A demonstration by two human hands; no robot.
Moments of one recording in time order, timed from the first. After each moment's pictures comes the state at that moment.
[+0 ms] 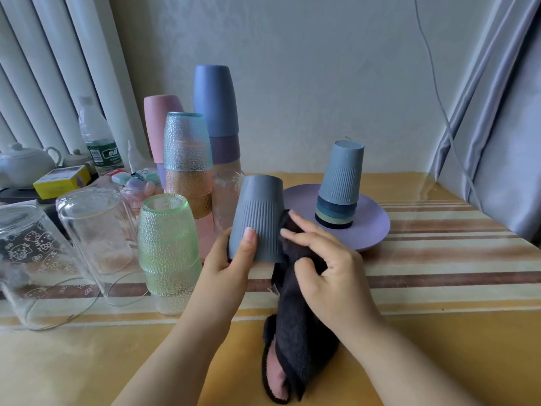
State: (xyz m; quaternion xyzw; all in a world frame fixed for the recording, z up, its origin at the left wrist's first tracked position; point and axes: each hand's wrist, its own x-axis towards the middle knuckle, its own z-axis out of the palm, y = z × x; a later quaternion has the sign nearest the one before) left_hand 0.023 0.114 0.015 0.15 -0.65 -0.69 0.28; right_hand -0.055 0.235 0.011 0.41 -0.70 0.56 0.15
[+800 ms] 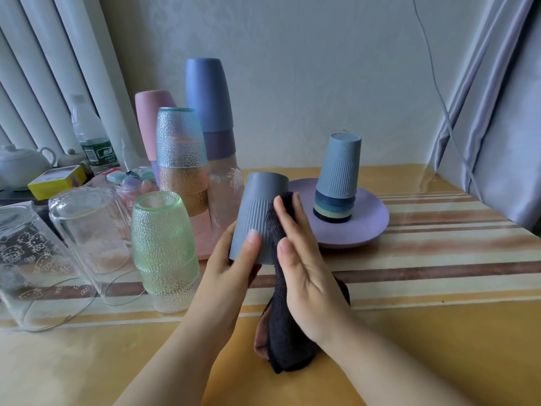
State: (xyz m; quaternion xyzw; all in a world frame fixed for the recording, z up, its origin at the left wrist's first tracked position) left_hand 0.020 0.113 0.002 0.09 -0.61 -0.75 0.24; right_hand -0.038 0.220 0.004 0.43 -0.67 0.60 0.00
